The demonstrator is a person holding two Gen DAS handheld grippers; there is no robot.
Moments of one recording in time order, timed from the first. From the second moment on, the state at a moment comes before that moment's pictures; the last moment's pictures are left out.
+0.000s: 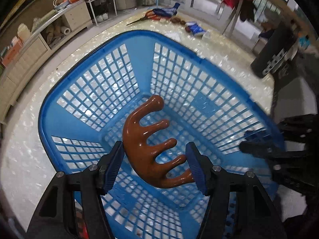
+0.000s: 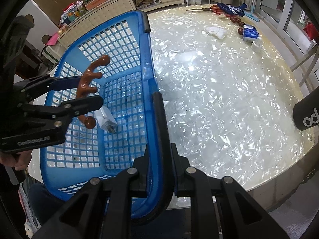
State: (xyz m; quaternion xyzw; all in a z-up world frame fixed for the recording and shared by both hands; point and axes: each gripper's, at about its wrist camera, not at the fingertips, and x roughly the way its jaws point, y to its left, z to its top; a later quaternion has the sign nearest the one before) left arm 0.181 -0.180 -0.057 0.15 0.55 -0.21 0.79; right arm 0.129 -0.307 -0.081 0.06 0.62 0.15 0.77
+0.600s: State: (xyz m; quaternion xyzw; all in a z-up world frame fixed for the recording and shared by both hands) left arm 0.181 -0.208 -0.076 0.21 0.57 -0.22 0.76; right arm 0.130 -0.308 -0.085 0.06 0.61 0.15 0.77
